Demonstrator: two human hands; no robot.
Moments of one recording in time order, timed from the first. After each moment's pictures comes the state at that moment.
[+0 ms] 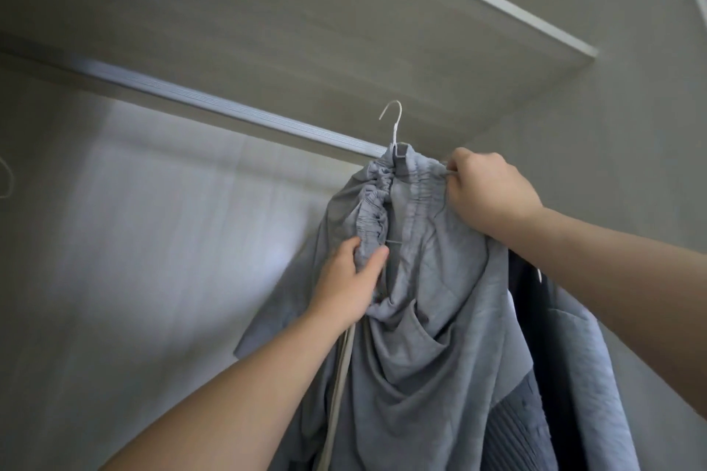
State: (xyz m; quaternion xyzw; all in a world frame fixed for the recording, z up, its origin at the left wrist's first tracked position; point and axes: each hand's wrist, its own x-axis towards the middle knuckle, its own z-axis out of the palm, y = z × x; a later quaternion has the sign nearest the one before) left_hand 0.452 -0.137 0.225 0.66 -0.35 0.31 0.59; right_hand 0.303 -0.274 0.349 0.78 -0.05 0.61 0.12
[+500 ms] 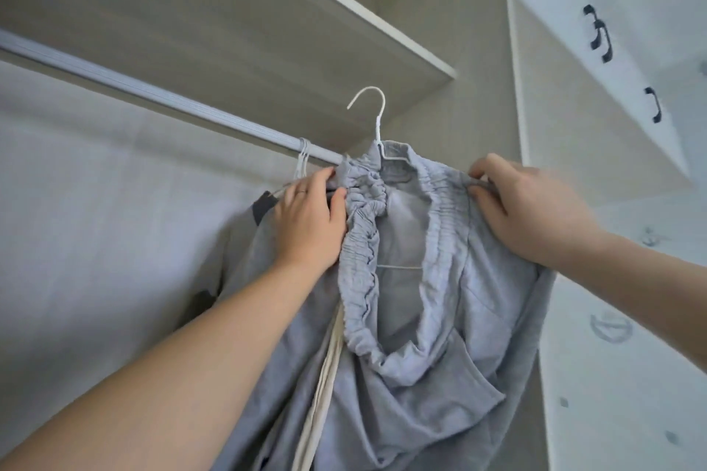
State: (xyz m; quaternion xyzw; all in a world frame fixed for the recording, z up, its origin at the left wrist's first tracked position) left_hand 0.333 -0.202 0.262 0.59 -0.33 0.57 0.46; right_hand 0.114 -0.369 0.291 0.74 0.00 0.62 0.25
